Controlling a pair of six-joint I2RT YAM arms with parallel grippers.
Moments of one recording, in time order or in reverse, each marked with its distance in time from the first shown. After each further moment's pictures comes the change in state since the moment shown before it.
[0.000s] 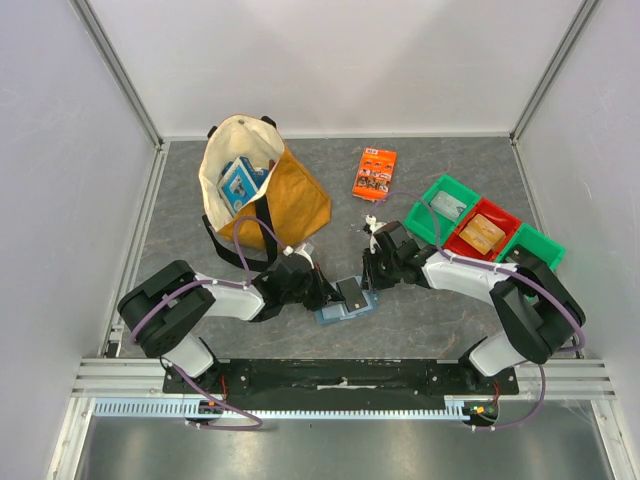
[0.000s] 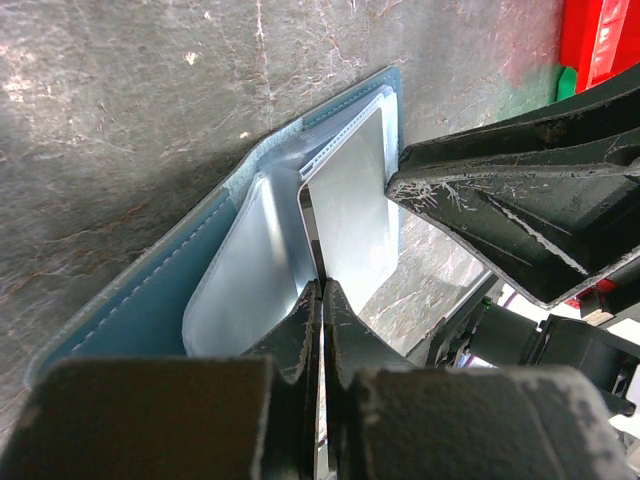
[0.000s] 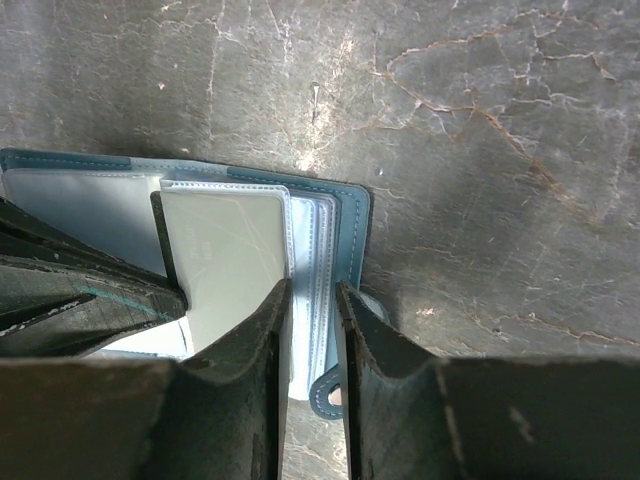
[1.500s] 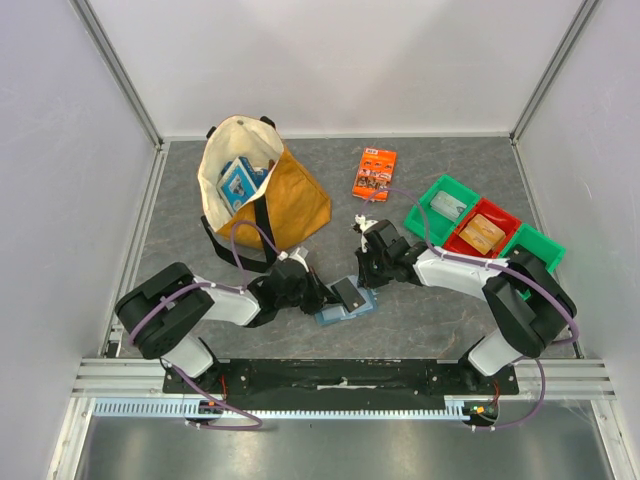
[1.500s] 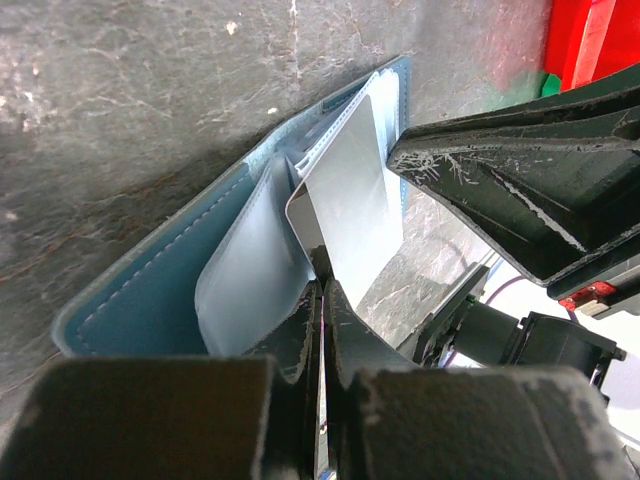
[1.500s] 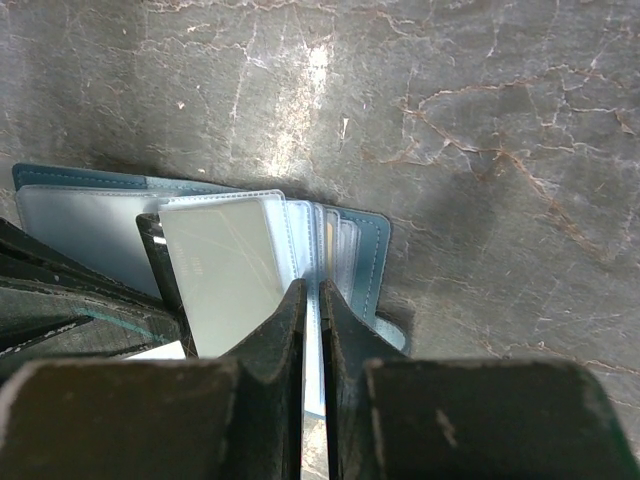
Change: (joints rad) left arm 0.002 -0.012 -0.061 0.074 0.004 -0.059; right arm 0.048 0.055 0.058 -0.016 0.058 -0.040
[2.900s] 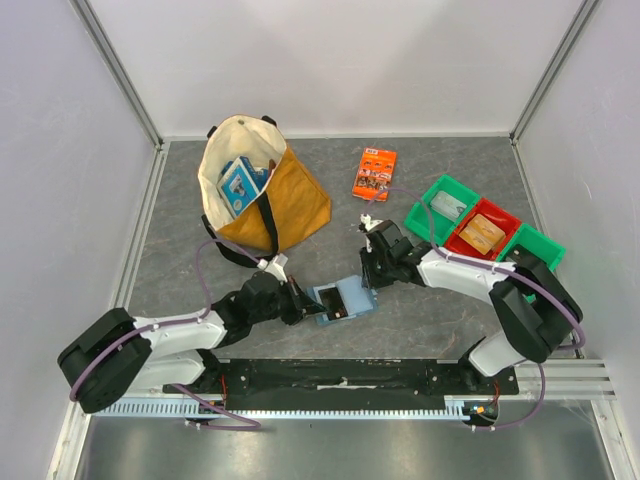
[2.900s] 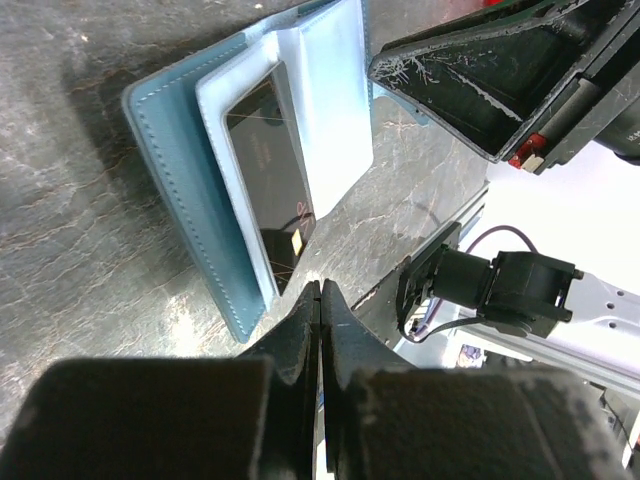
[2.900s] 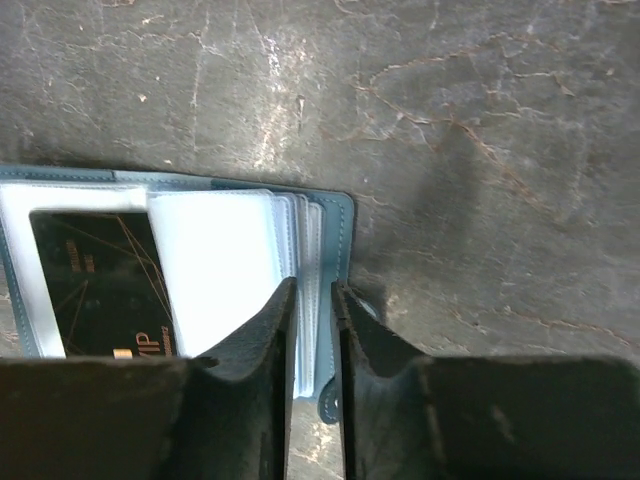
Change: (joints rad) left arm 0.015 -0.406 -0.190 -0.129 0.014 0.003; right arm -0.009 -0.031 0.000 -0.039 0.042 0.026
